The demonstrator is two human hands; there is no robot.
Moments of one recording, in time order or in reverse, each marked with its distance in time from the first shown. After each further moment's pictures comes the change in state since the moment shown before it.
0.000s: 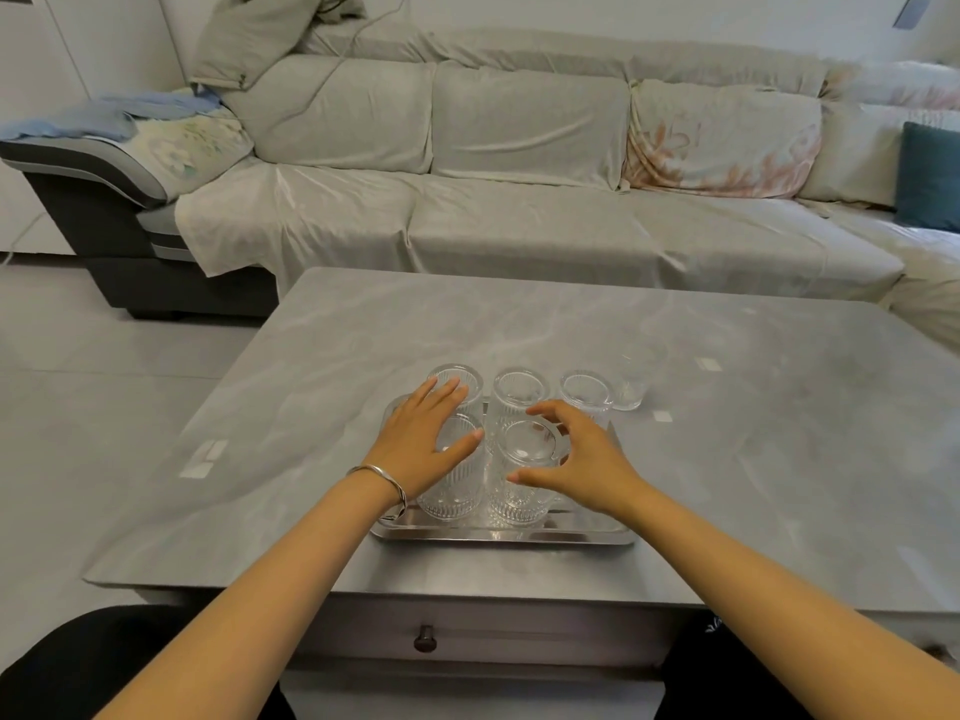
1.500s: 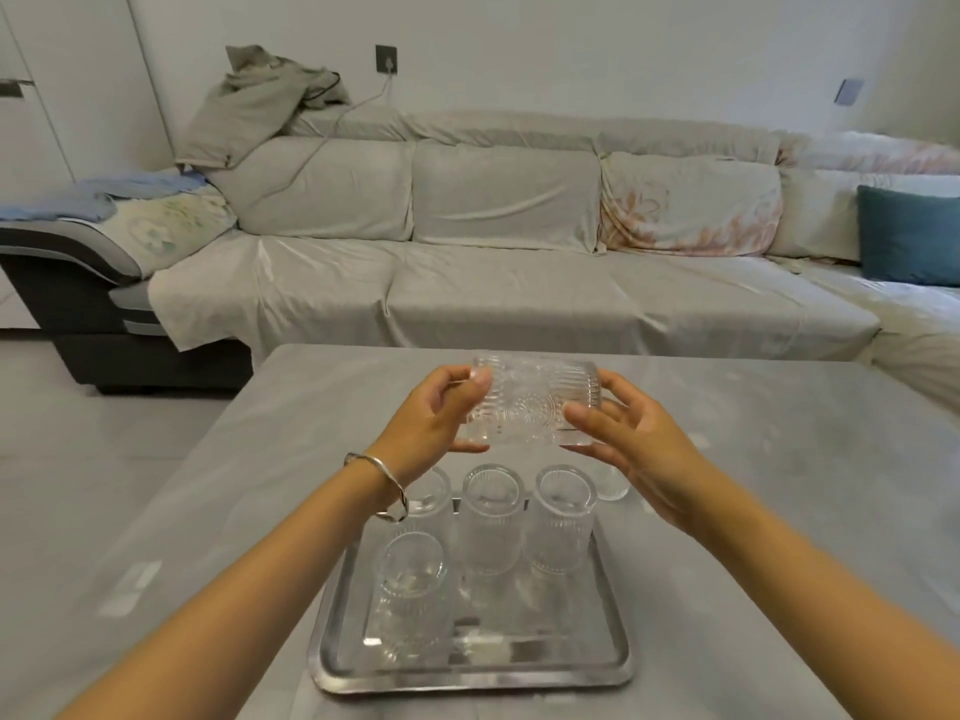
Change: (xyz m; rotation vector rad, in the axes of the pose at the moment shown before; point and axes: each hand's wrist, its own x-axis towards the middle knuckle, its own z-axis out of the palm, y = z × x) left_hand 0.086 0.074 -0.066 -0.991 0.044 -0.049; right_hand 0.042 -0.043 -0.113 0.739 0.057 0.012
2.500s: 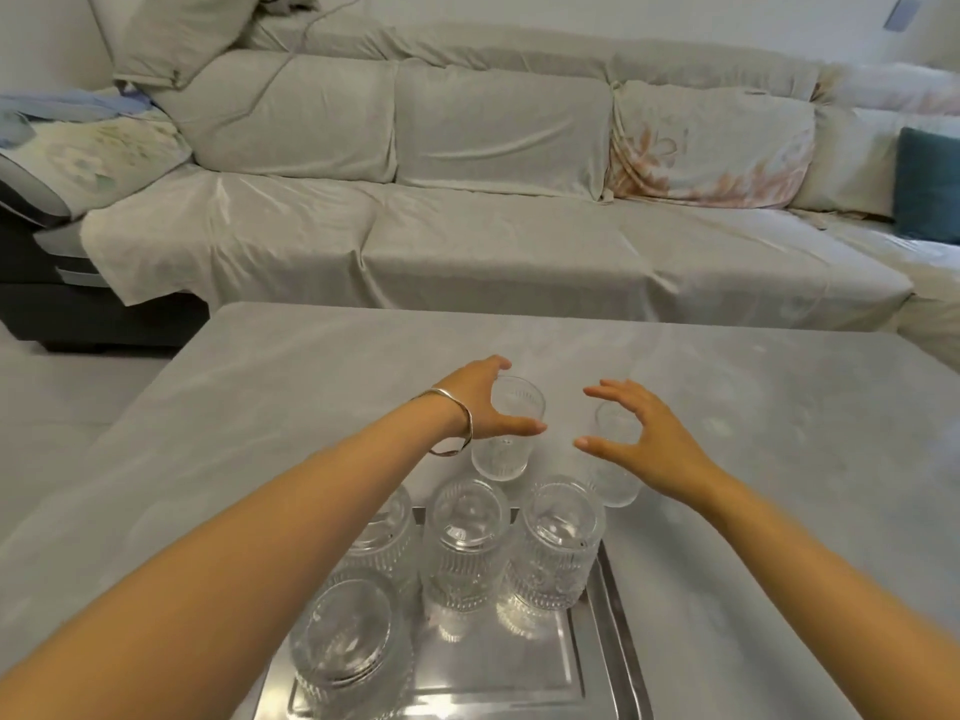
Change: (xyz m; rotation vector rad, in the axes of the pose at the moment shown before) left_hand 0.146 -0.099 0.026 0.878 -0.207 -0.172; right_hand 0.087 0.108 -0.082 -0.888 0.085 0.031
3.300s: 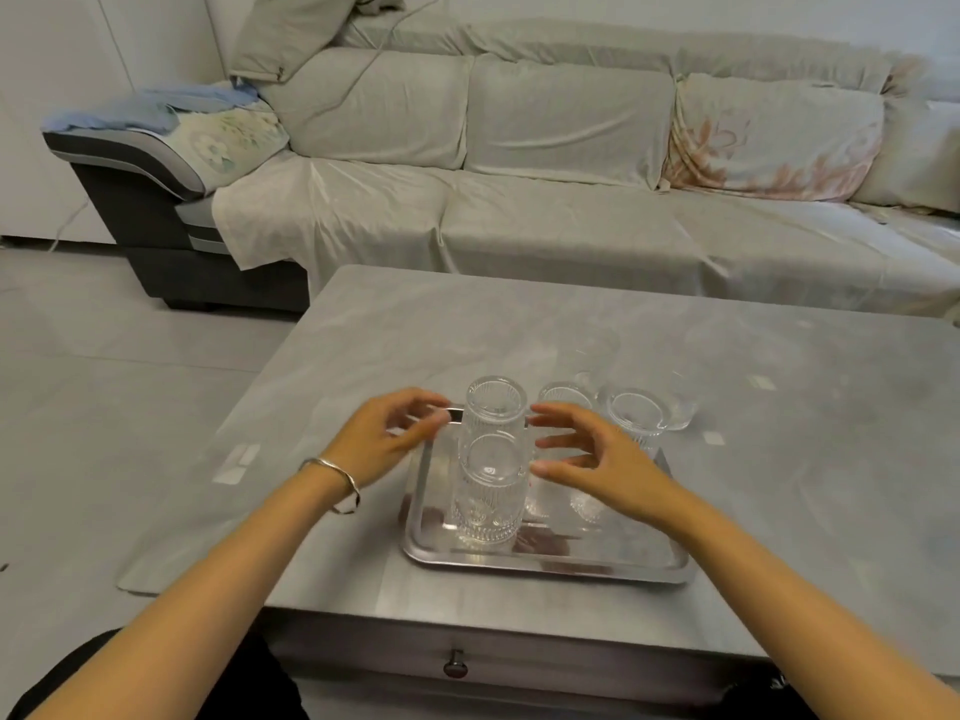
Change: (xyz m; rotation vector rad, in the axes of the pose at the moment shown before) left_hand -0.241 -0.110 -0.031 -0.482 0.269 0.113; right_hand -0.128 -0.125 0.074 0.476 -0.323 -0.165
